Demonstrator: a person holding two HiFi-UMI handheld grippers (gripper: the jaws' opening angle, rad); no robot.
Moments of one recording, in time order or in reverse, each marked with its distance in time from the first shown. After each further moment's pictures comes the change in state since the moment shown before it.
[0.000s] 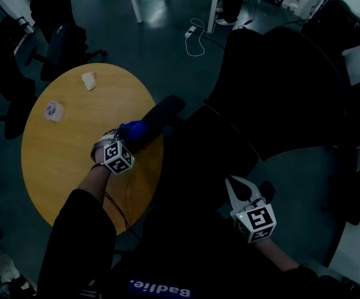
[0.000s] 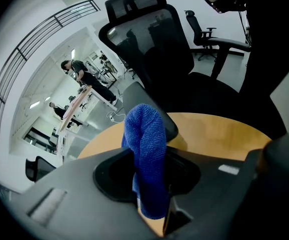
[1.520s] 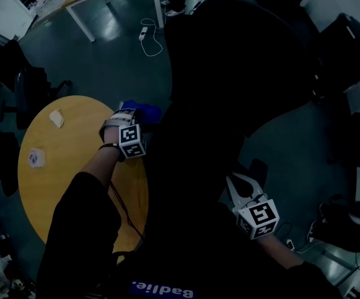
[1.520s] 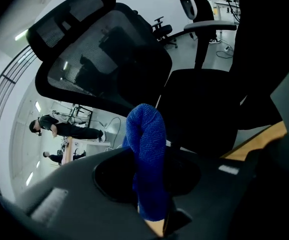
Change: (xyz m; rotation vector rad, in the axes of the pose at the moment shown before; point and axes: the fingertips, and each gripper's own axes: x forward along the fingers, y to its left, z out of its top) left arm 0.087 0.022 0.192 0.580 -0.092 -0.064; right arm -0.047 -0.046 -0.032 0.185 -0.024 -0.234
